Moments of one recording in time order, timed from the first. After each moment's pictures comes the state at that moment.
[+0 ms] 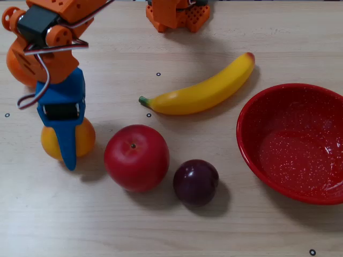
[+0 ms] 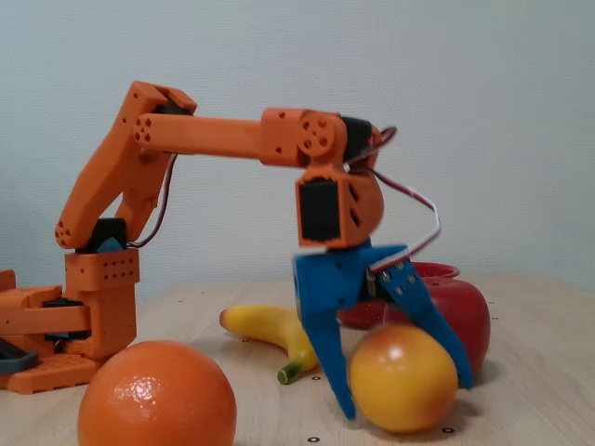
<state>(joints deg) 30.4 52.9 52.1 81.4 -31.1</state>
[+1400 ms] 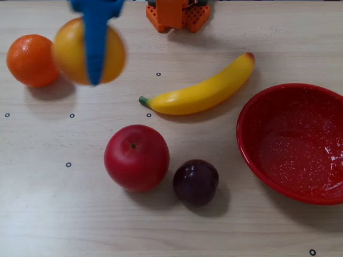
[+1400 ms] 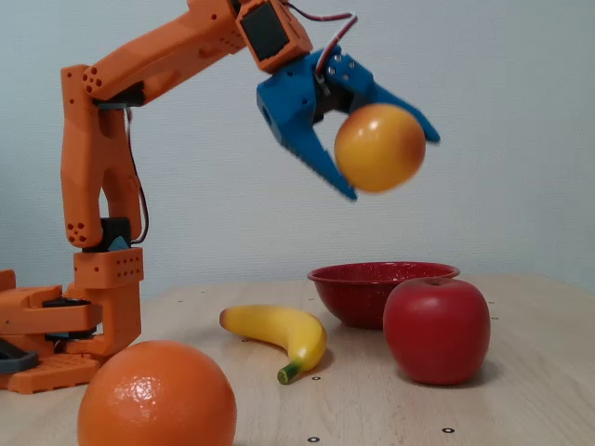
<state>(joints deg) 16.7 94.4 63.2 87.0 -20.0</state>
